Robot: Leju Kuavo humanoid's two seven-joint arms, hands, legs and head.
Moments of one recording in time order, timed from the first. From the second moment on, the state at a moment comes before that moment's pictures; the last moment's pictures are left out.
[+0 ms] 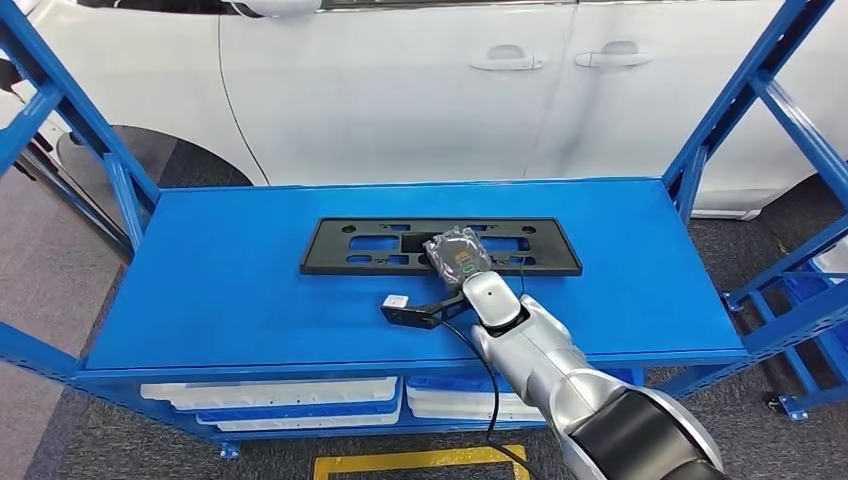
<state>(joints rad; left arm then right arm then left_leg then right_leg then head) -0.09 -0.04 0.67 -0.22 -0.35 -0.03 -0.35 -0.86 0.19 0.53 -0.32 1.47 -0.27 0.11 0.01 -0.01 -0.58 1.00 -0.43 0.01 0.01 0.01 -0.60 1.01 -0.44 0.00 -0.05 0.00</state>
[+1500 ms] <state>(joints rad) -0.07 -0.04 0.77 -0.22 -0.39 -0.07 -0.38 -0.23 0.13 0.39 -1.95 -0.08 0.53 -0.67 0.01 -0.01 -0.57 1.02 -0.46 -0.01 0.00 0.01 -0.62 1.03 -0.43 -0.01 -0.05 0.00</state>
